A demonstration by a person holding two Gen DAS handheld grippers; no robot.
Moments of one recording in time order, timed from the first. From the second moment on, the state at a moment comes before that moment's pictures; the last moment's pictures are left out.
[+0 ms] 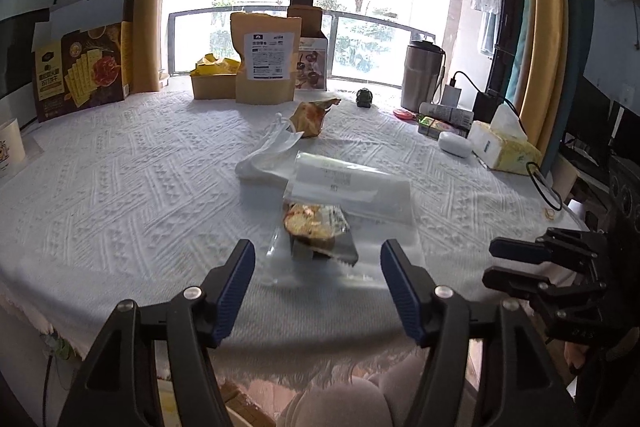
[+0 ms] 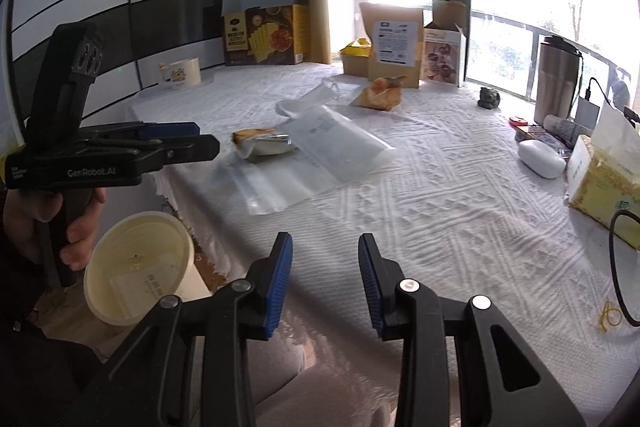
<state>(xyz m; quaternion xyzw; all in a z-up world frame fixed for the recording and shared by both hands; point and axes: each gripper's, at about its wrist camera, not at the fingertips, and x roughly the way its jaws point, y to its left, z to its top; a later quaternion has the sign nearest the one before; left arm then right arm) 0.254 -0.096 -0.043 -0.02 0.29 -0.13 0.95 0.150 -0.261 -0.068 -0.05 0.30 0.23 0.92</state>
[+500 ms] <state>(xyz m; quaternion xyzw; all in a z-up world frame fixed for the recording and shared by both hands) 0.296 -0.104 -0.058 0.00 0.32 -0.14 0.94 0.180 -0.265 -0.063 -0.04 0.31 0.21 0.92</state>
